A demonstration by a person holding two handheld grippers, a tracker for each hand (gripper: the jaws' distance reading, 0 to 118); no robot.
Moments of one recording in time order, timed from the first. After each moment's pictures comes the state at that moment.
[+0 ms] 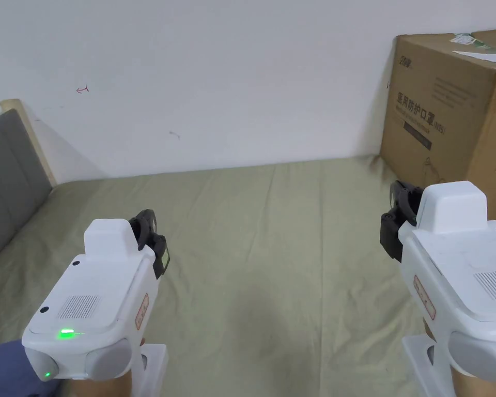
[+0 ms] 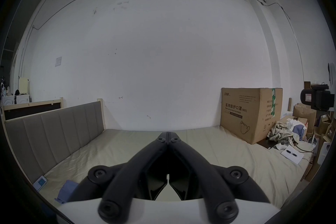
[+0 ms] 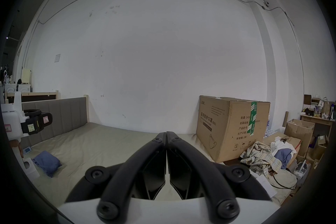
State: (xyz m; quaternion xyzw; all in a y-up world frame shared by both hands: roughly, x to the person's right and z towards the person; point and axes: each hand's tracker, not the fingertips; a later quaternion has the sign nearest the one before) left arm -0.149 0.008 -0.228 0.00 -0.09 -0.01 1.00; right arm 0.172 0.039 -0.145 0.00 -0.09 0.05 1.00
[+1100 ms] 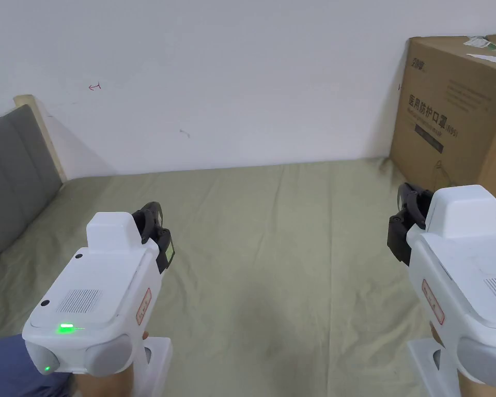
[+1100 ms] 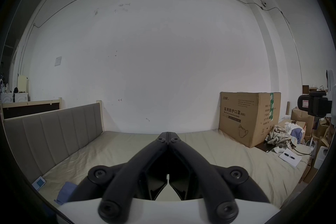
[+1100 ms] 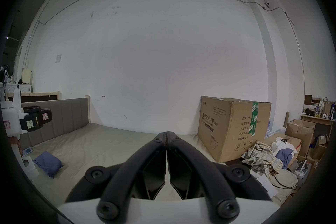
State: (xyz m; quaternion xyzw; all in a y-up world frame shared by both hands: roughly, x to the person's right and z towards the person) left arm -0.162 0.016 -0.223 0.01 -0.10 0.00 1.00; right arm 0.161 0.040 -0.144 0.00 -0.08 0.05 1.00
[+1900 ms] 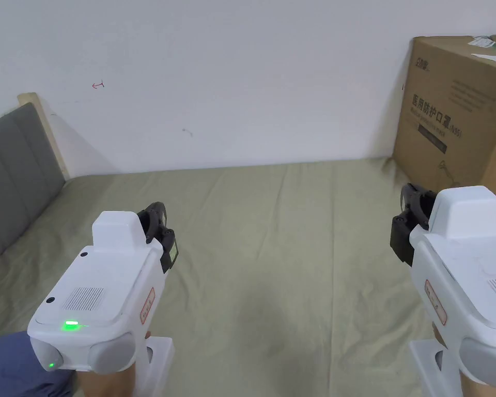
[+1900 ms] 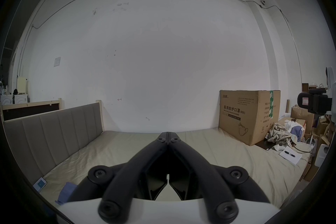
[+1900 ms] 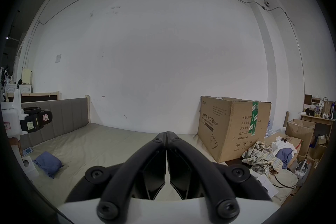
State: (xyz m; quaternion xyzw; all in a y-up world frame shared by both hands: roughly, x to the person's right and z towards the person) left arm -0.162 0.014 -0.223 0.01 -0.10 0.00 1.00; right arm 0.160 0.039 -0.144 0.00 -0.08 0.05 1.00
